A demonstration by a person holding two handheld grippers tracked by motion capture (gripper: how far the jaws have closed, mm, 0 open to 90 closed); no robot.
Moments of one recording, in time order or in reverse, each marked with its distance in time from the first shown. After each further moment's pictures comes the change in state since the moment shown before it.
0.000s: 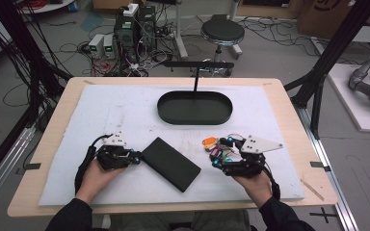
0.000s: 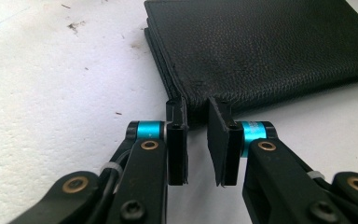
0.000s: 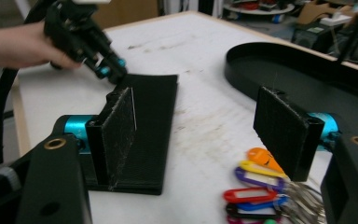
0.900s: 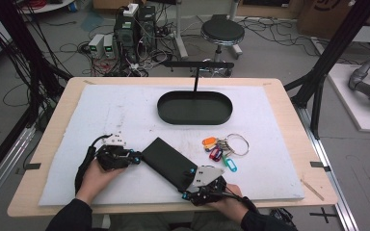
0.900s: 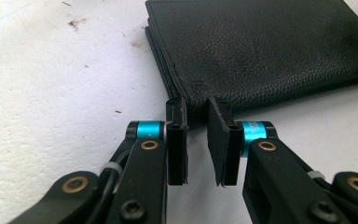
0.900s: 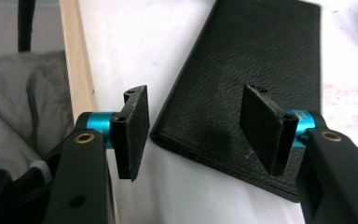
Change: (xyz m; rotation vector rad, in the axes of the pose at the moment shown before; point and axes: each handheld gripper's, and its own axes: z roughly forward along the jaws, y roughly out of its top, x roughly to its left) left arm 0.000 -0.001 0.000 -0.002 0.000 -0.014; right arm 0.081 -0.029 0.072 0.304 0.143 -0.307
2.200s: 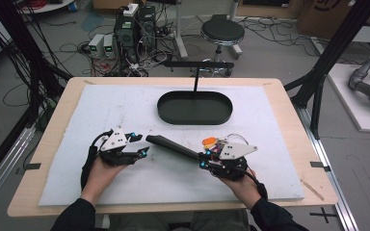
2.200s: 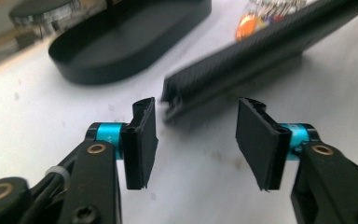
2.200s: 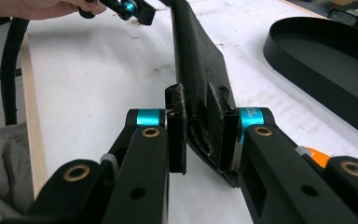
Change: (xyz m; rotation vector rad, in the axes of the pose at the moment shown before) left arm -0.018 0.027 -0.004 -0.258 0.154 0.238; right arm -0.058 -0.007 -0.048 -0.192 -0.073 0.223
